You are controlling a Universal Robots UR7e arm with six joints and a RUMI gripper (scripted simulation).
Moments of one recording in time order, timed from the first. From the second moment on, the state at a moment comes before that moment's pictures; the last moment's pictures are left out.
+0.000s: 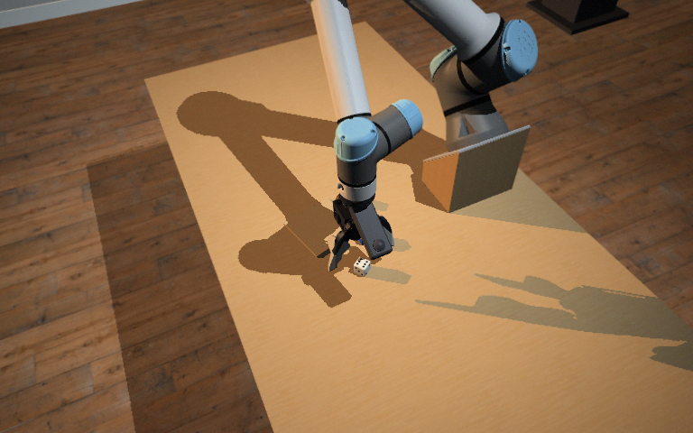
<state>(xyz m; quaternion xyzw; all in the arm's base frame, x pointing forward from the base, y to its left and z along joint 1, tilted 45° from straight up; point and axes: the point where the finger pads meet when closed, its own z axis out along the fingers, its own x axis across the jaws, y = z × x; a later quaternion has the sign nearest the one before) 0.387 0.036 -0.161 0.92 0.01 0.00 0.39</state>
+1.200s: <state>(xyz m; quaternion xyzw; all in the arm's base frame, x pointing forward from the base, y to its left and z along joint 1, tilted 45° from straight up) 0.386 0.105 -0.094 0.92 0.01 0.00 0.38</state>
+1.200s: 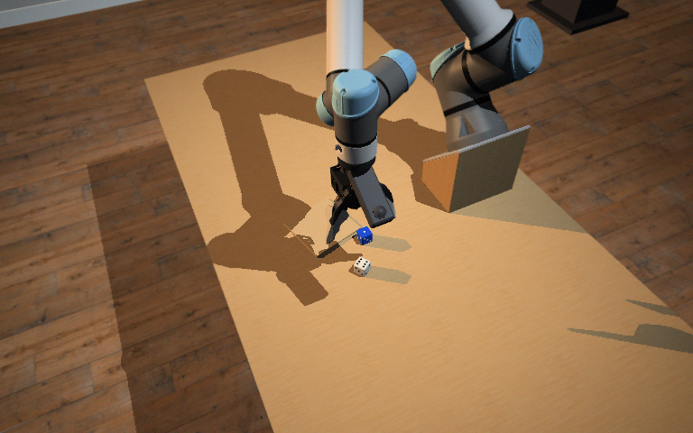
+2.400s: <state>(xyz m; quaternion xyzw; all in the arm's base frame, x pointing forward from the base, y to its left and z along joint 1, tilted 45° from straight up) 0.336 0.043 -0.030 0.92 0.03 -0.01 0.39</state>
